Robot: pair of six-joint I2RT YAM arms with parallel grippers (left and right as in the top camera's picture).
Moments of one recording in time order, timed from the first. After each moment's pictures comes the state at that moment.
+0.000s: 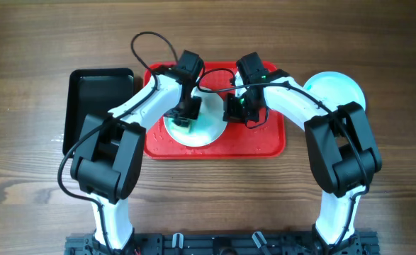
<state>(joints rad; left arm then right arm) -0.42 2.04 1.39 -0.83 -0.09 -0.23 0.41 2.06 1.32 -0.64 -0.44 0.47</state>
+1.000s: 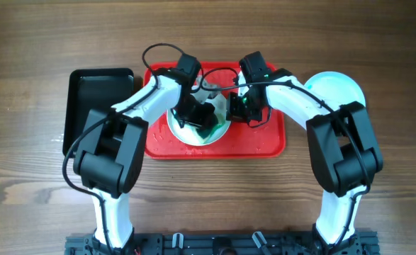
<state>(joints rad) -0.40 2.07 1.37 -0.81 0.46 0.04 0.39 2.06 1.32 -0.65 -0.42 0.47</state>
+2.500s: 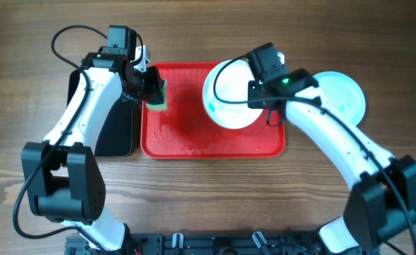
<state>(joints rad) -0.11 1.82 1.40 -0.85 0.25 -0.32 0.47 1.69 1.32 -0.80 0.30 0.41</state>
